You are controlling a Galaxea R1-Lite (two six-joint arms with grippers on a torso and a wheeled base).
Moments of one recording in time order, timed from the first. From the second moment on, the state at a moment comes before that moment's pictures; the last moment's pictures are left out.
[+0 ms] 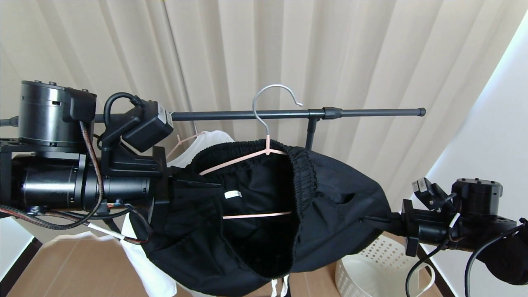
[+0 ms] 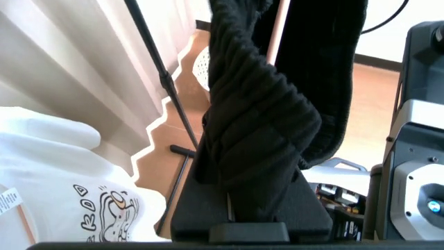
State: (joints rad) left arm -0.37 1.47 -0.93 -0.06 -0.66 0.46; right arm -0.01 1.96 -0.44 -1.02 1.04 -0.33
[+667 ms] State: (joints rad) left arm -0.30 1.42 -0.85 -0.19 -0.66 0.31; right arm -0.04 1.97 -0.48 -1.02 1.03 -0.28
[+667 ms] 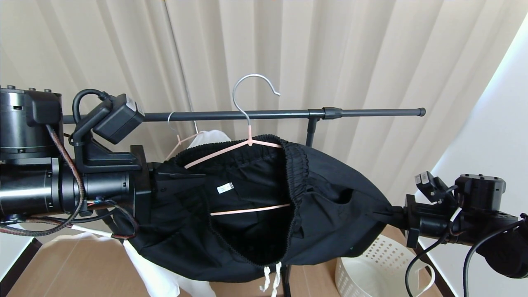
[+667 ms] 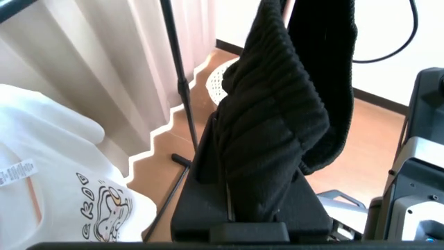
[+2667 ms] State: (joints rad) left arm -0.31 1.43 -0.83 -0.20 -0.34 0.08; right arm 0.35 1.60 -0.41 -1.01 0.53 -0.07
